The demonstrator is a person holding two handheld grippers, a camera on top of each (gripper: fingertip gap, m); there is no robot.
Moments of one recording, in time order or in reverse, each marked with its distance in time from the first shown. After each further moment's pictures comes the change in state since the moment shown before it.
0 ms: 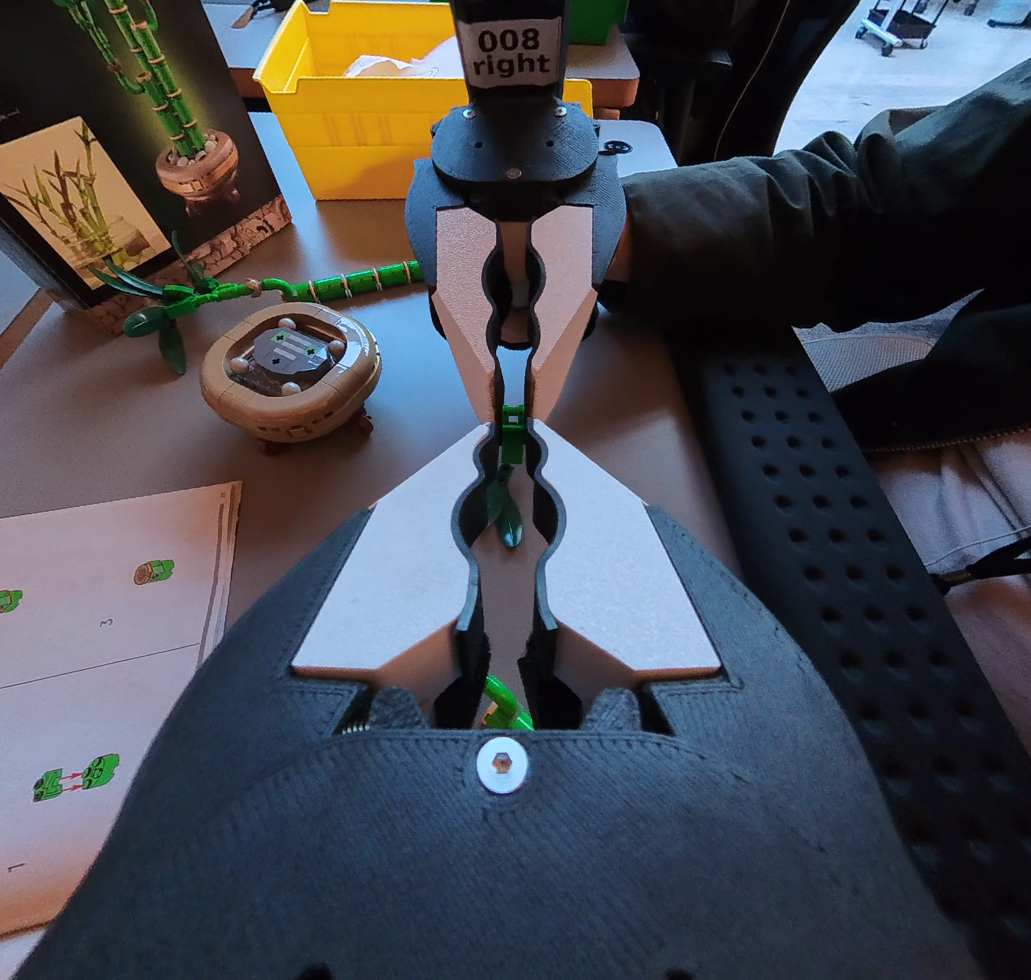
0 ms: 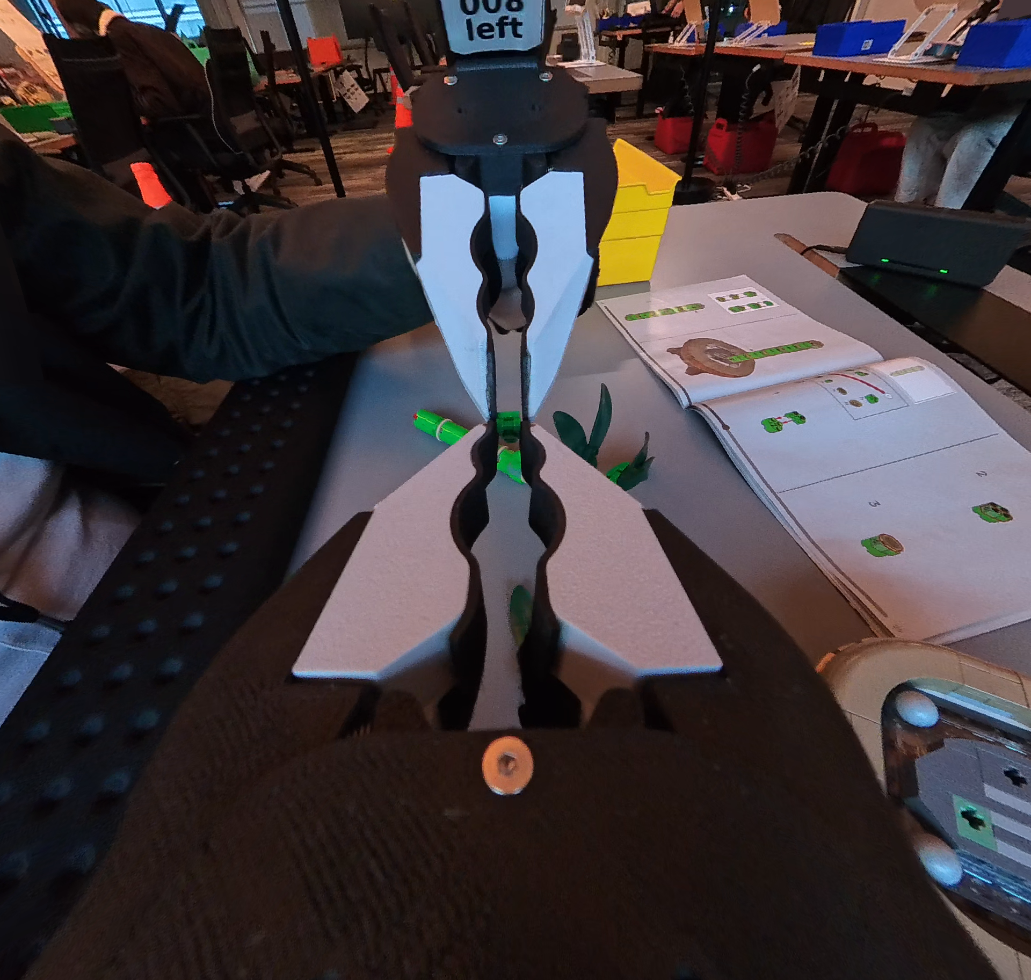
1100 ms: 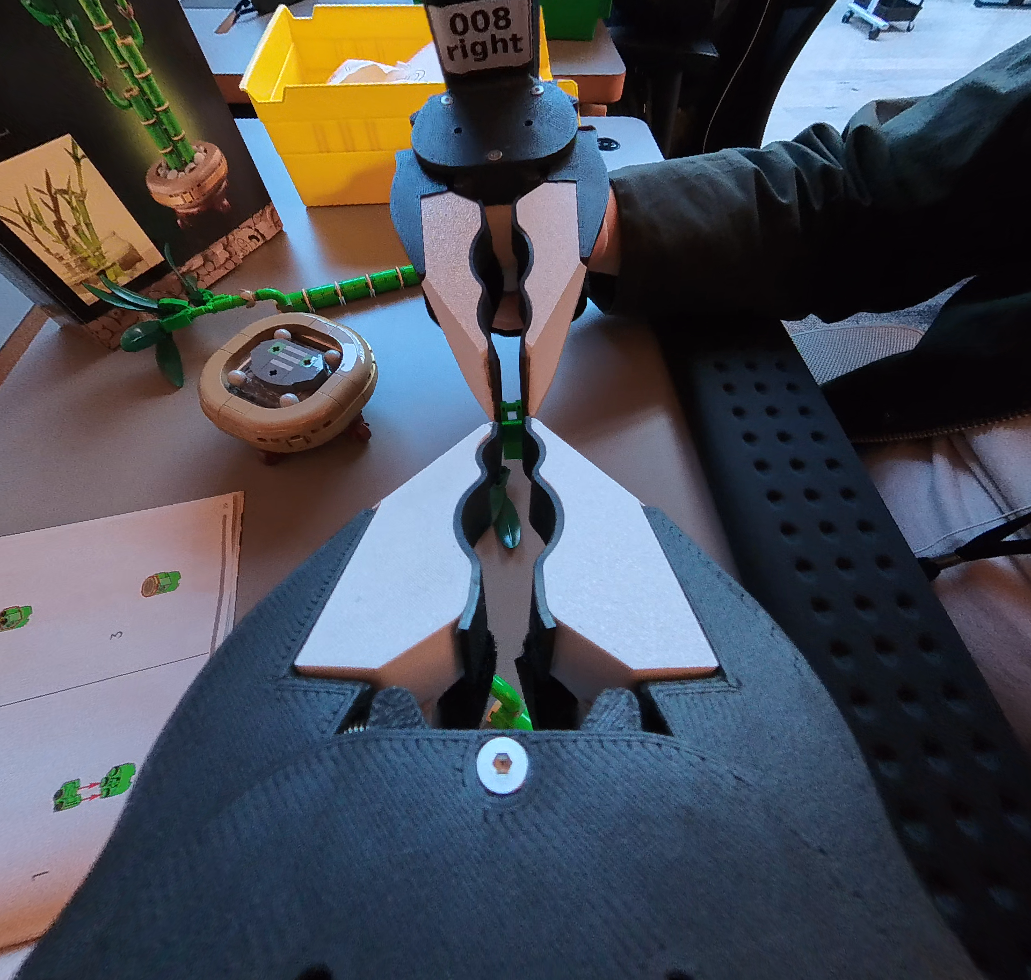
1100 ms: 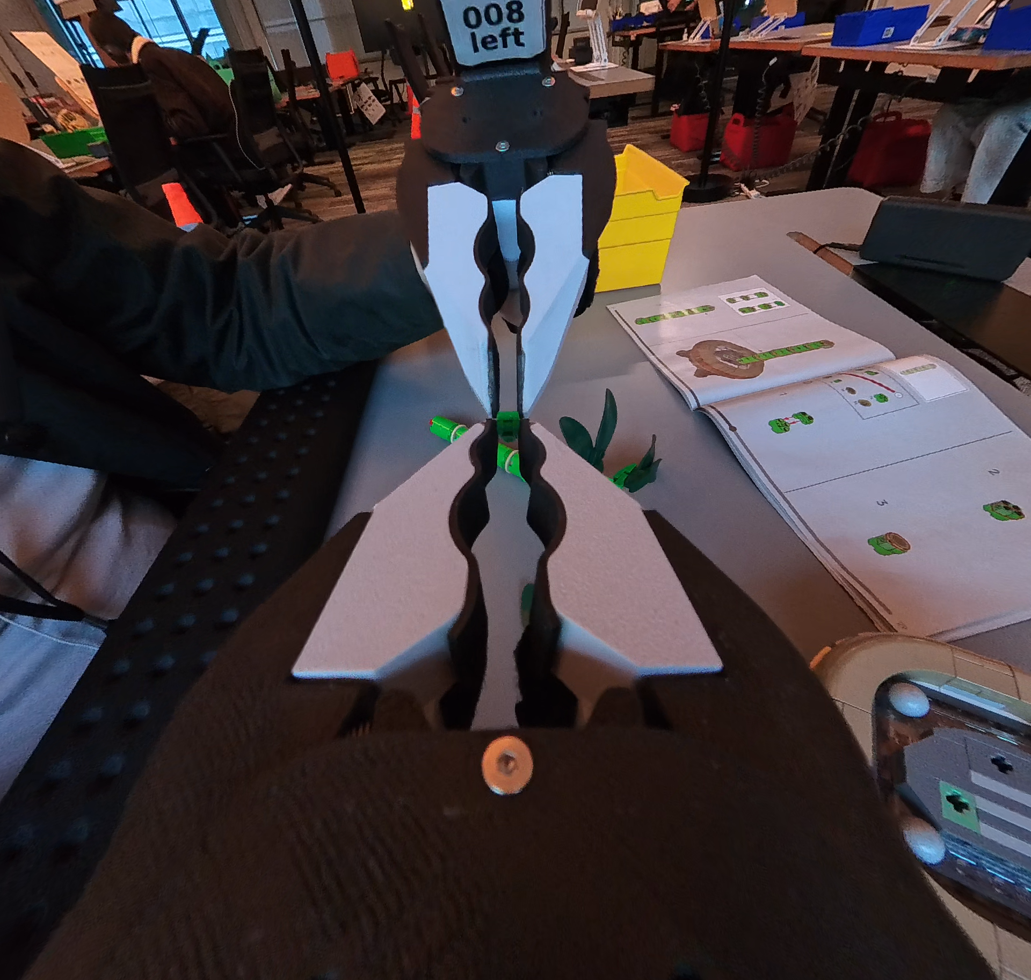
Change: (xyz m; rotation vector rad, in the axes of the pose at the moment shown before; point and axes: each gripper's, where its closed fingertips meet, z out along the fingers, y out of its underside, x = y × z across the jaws) left arm 0.002 -0.005 -0.003 -0.010 0.021 0.023; right arm -0.002 -0.008 -0.008 0.004 -0.027 0.032
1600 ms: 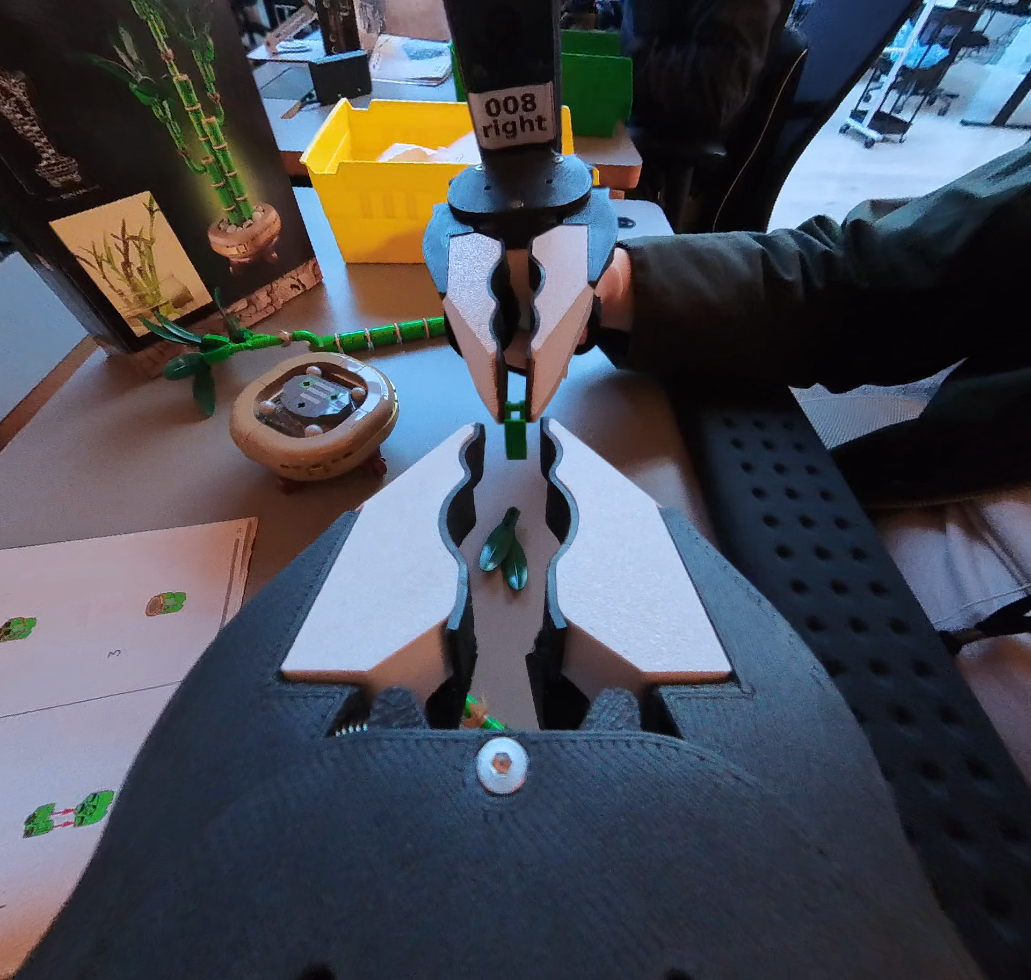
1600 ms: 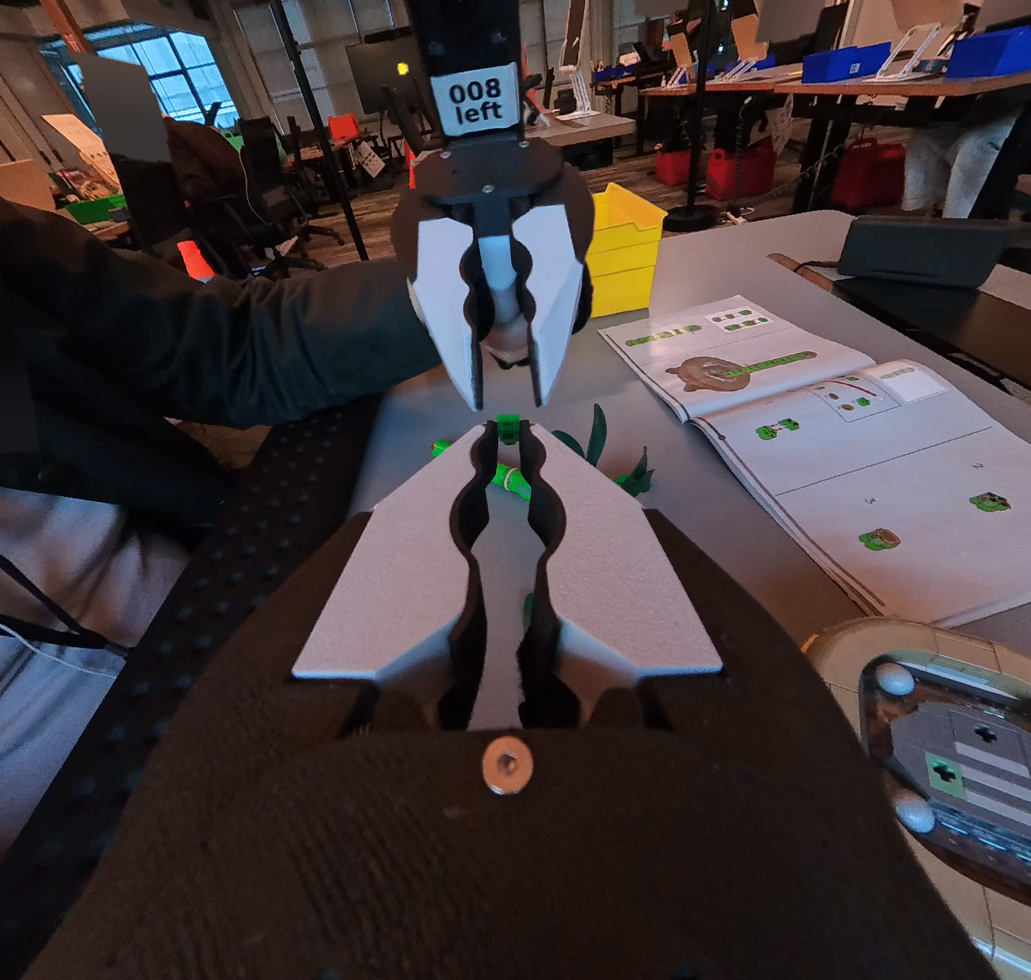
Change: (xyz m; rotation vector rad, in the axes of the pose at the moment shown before) left arm -0.006 -0.017 0.000 0.128 -0.048 -0.037; right arm 0.004 -0.009 -0.011 0.069 0.011 0.047
